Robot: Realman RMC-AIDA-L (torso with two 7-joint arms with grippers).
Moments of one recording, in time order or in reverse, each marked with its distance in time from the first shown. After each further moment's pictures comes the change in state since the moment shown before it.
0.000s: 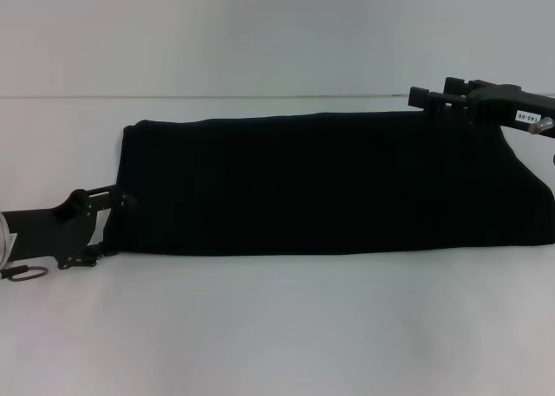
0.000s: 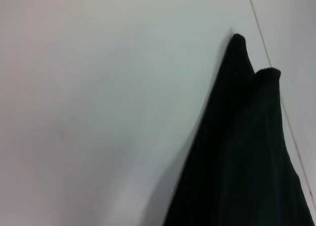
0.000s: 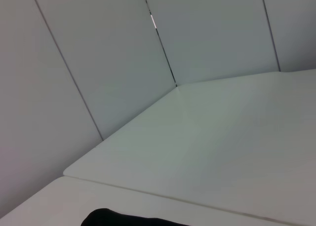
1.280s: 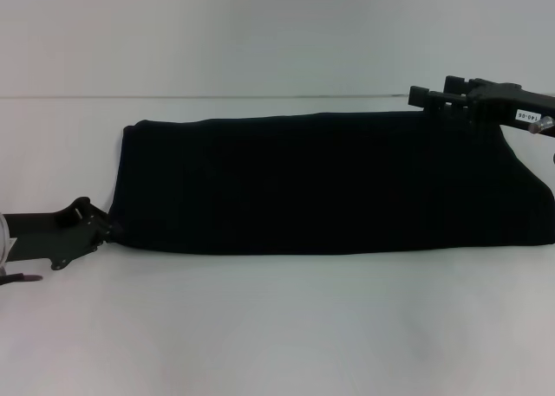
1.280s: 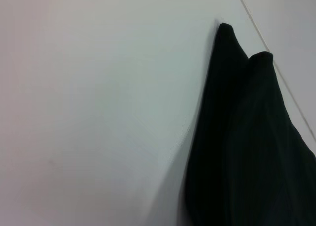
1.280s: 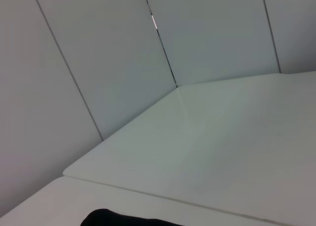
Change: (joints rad) left arm -0.009 0.006 0.026 0.006 0.037 -0.008 0.117; right arm 0.001 -0.001 0.000 0.000 0.002 0.000 -0.008
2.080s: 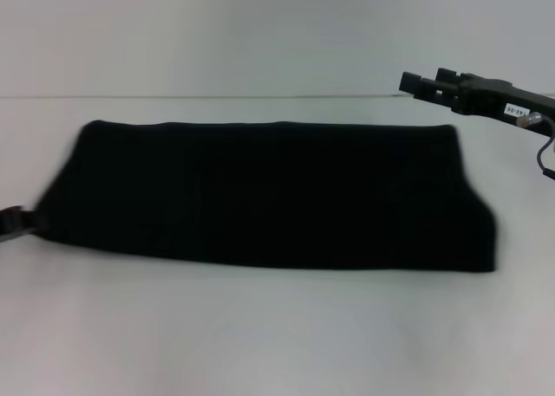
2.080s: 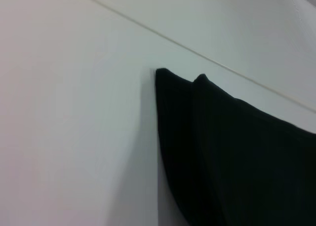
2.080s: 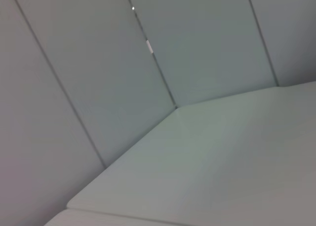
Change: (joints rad) left arm 0.091 -0.005 -0.031 0.205 -0.006 0.047 0.446; right arm -0.008 0.037 0.000 0.014 0.090 0.032 0.003
